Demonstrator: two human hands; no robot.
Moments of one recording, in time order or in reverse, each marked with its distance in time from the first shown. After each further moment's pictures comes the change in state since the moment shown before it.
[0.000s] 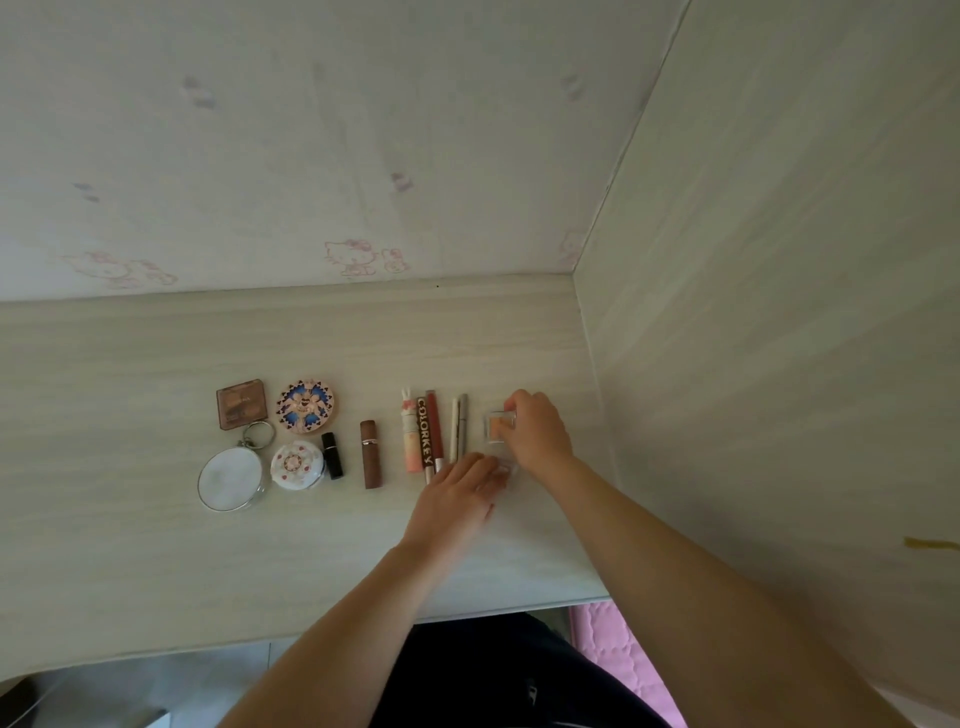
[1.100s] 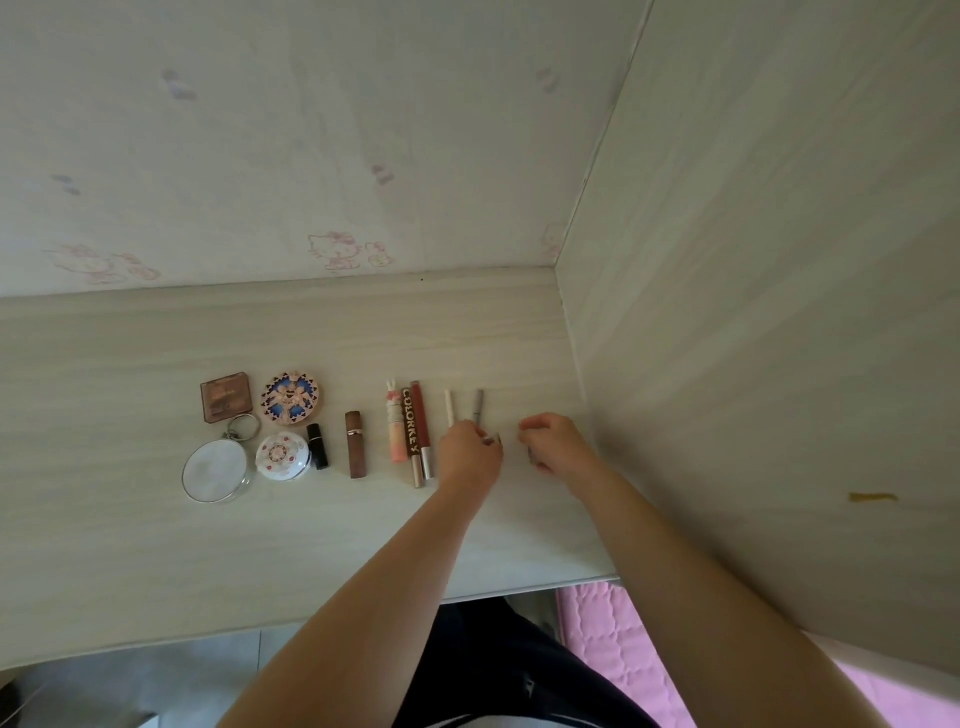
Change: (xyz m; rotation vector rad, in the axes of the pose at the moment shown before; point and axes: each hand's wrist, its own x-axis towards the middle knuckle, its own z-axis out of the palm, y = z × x) left_hand 0.068 0.034 -0.016 -0.710 -0.117 -1.086; right_hand -0.020 0.042 -0.015 0.560 -0.140 0.367
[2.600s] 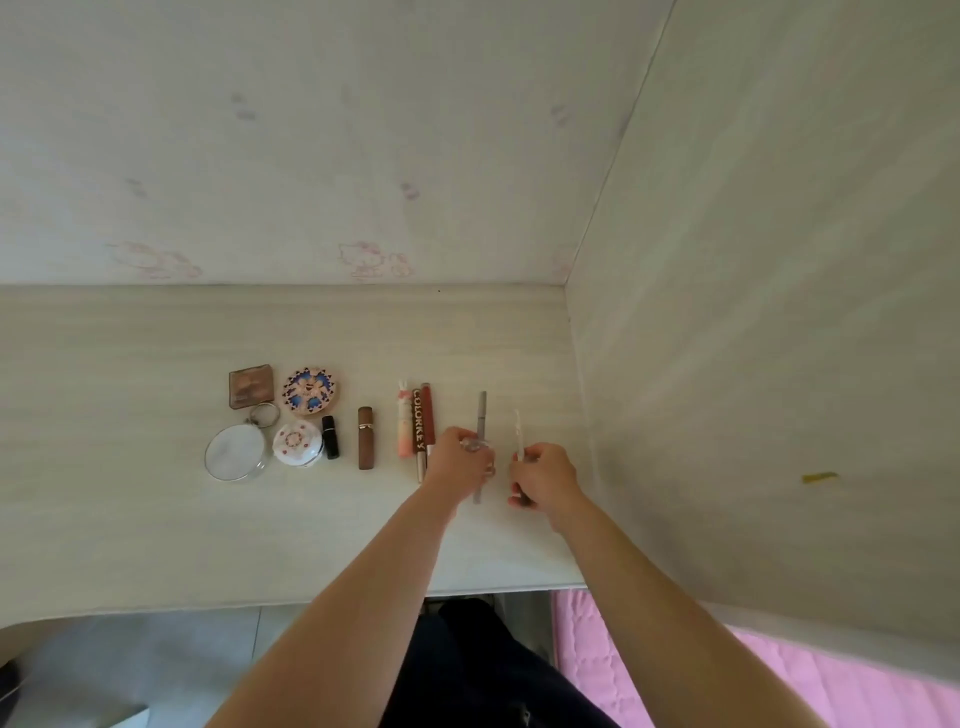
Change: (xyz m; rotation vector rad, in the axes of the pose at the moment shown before) left_hand -0.019 -0.015 -0.015 -0.416 -0.086 -0.043; right_hand -0.050 0.006 0.017 0.101 0.049 0.021
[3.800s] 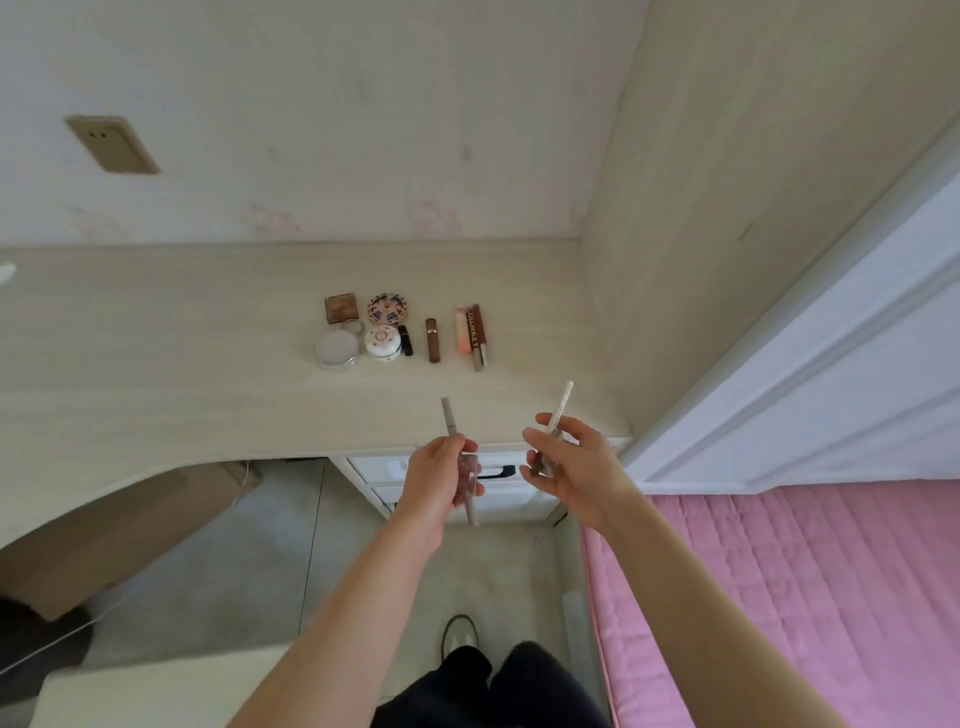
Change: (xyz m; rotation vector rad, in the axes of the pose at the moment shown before) left_hand -0.226 -0.110 -0.102 -0.291 0.024 0.015; right_hand -0.229 0.090 0.009 0.633 -0.287 -0.096
